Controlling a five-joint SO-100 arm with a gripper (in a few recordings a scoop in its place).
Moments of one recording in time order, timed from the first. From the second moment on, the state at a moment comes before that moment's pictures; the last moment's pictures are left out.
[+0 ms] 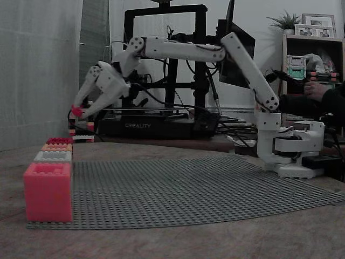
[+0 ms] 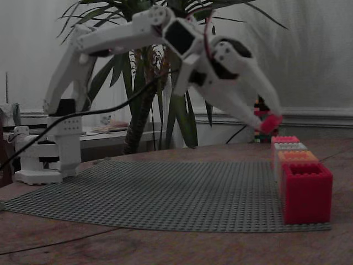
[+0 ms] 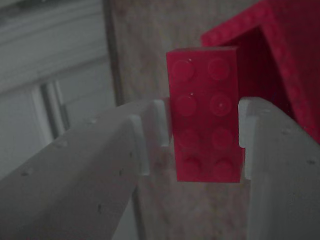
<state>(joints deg) 17.5 48.8 35.9 61.3 -4.5</state>
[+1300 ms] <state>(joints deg) 15.2 33.8 16.7 66.1 -7.3</state>
